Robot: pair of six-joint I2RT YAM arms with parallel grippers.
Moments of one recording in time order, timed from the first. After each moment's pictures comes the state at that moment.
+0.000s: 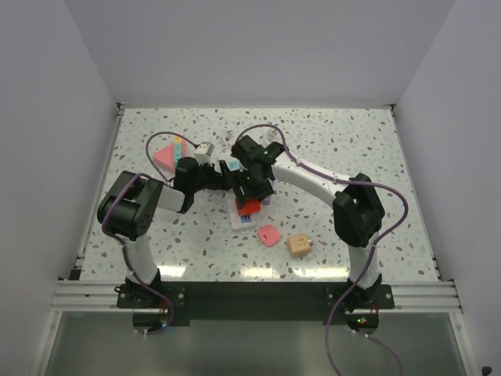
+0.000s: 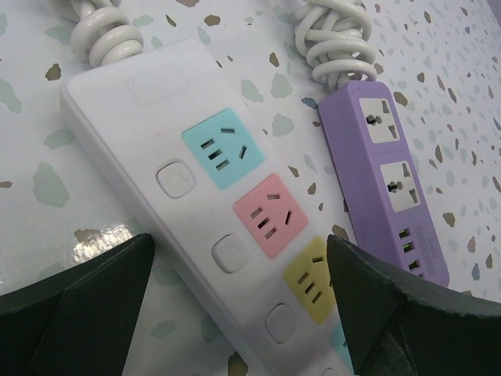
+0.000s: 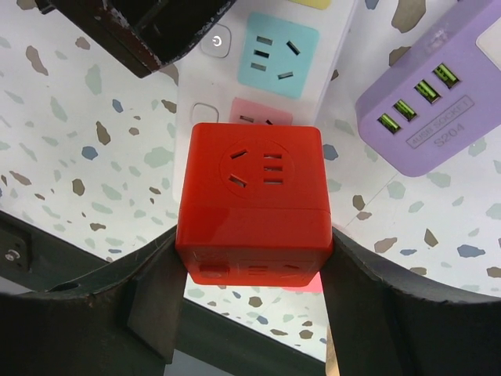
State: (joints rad) left arm -0.30 1.88 0.70 0.79 0.36 -0.39; right arm 0.79 1.98 1.67 -0.93 -0.07 0.41
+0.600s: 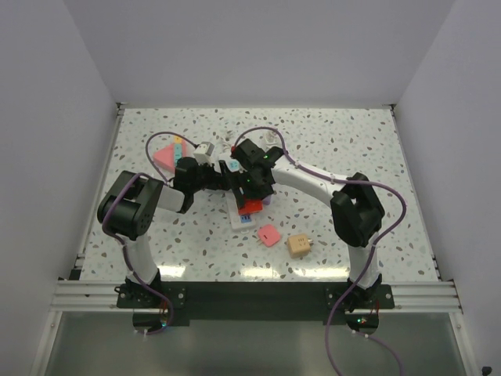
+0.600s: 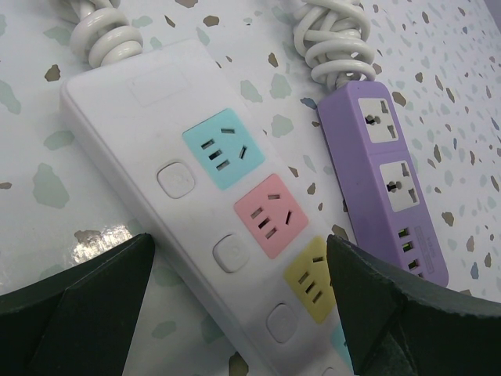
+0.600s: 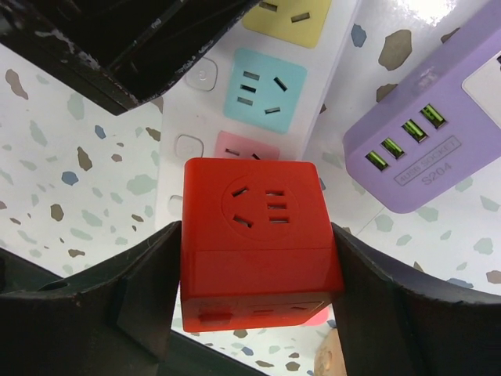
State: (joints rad) left arm -0.30 1.88 0.70 0.79 0.37 -0.39; right arm 0.79 1.98 1.60 -0.83 -0.04 0.38
